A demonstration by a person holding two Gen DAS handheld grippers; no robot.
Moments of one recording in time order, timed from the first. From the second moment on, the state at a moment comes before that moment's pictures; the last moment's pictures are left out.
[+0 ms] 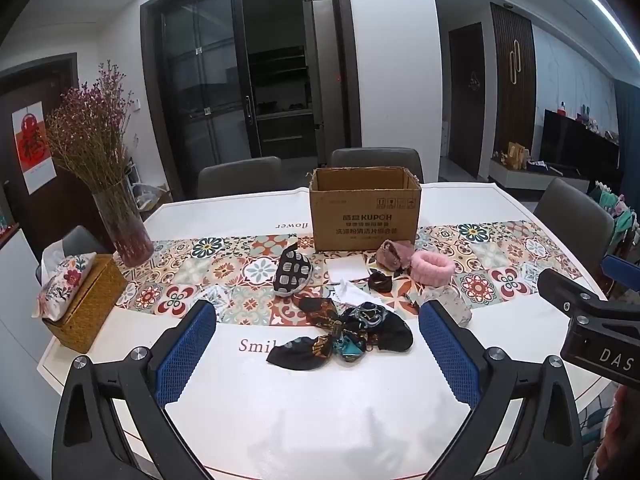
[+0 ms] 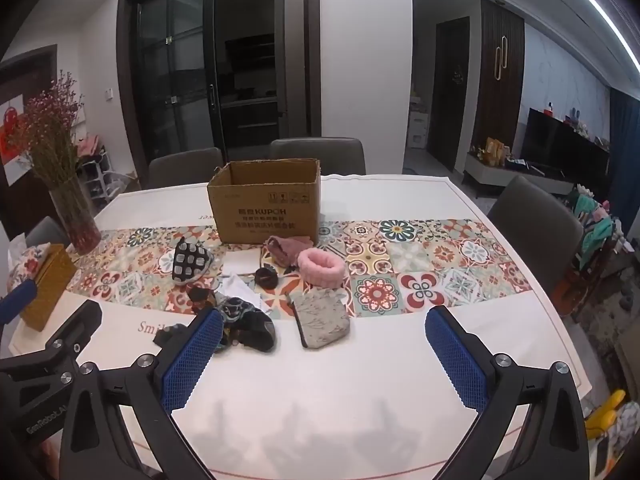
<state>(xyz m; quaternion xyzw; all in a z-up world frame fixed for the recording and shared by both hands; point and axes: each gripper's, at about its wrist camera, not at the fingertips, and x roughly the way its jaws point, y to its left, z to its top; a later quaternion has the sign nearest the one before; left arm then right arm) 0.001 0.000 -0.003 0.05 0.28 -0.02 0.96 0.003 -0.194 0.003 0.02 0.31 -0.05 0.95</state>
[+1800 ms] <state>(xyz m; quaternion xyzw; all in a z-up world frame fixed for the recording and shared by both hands) 0.008 -0.001 0.000 0.05 0.28 -0.02 0.96 0.010 -0.195 0.008 0.02 0.31 -0.05 0.95</state>
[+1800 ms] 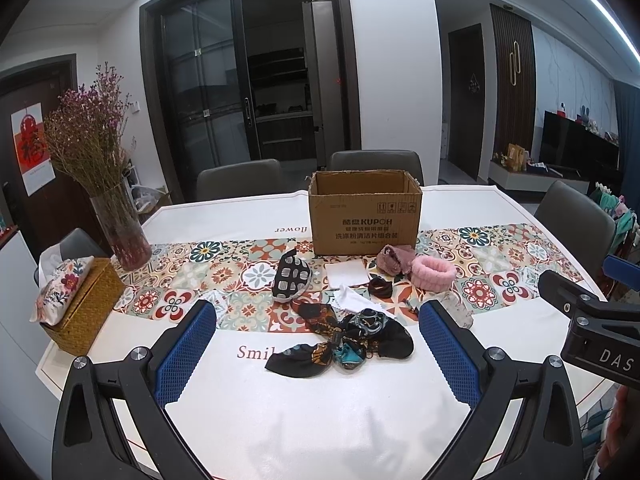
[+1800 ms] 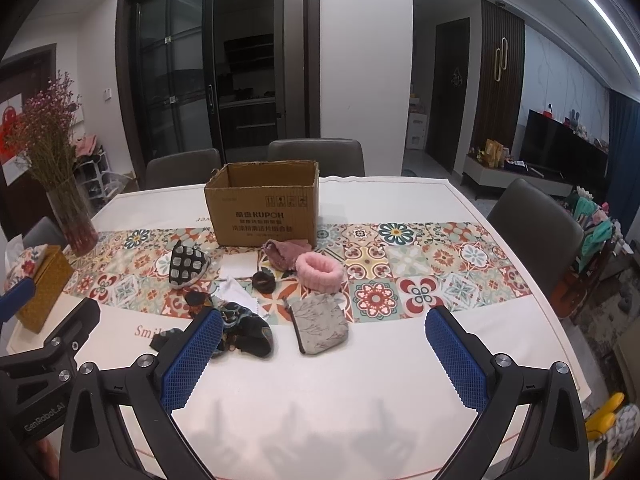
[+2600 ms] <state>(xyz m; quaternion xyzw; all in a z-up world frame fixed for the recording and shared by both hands) 0.069 -0.016 -0.052 0.05 0.36 -0.02 0.93 0.077 -0.205 -0.042 0.01 0.36 -0.03 0.93</state>
